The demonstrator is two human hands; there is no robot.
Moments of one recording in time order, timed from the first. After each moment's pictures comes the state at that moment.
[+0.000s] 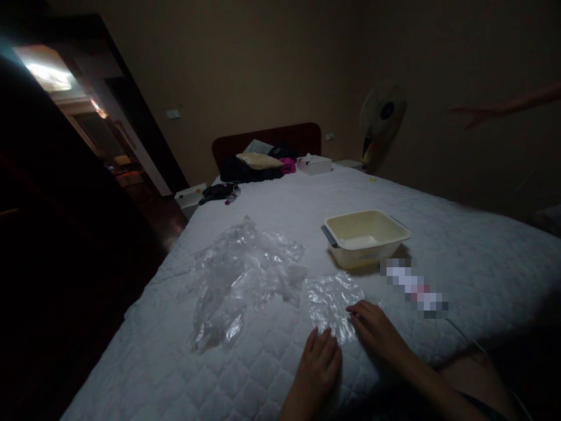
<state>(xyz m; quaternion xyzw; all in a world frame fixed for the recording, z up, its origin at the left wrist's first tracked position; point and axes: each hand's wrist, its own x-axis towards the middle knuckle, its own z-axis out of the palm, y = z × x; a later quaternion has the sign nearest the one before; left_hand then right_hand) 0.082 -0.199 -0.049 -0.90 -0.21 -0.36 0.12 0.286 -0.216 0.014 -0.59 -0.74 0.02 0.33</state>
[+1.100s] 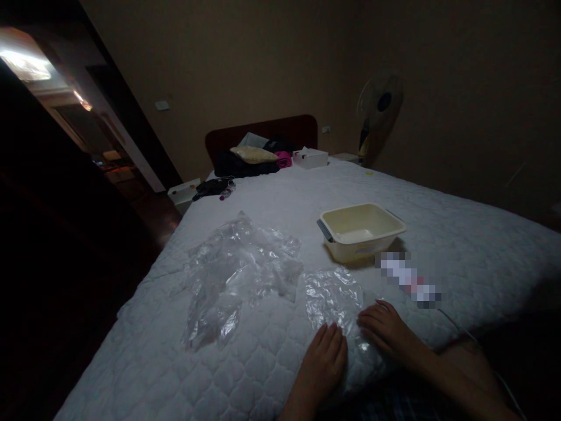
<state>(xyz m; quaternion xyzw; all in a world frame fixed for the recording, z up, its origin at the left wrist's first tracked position) 0.096 -0.204 -0.050 -0.95 -0.19 -0.23 0.14 0.327 -0.242 0.004 -0.52 -0.82 0.01 0.21</state>
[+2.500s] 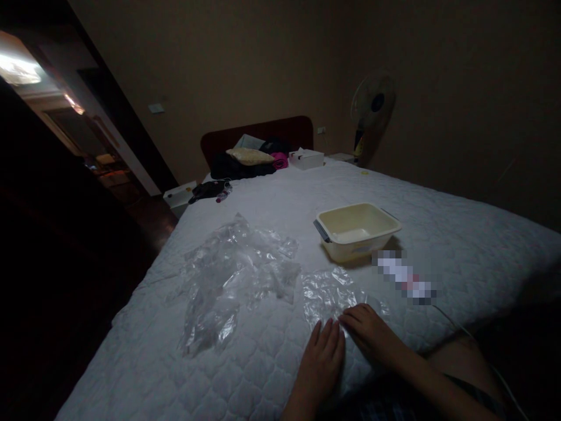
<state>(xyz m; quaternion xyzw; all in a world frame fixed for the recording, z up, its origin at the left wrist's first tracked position) 0.093 -0.203 -0.042 -0.94 -0.20 -0.21 0.16 0.285 -0.230 0.007 -0.54 -0.81 0.00 0.22</state>
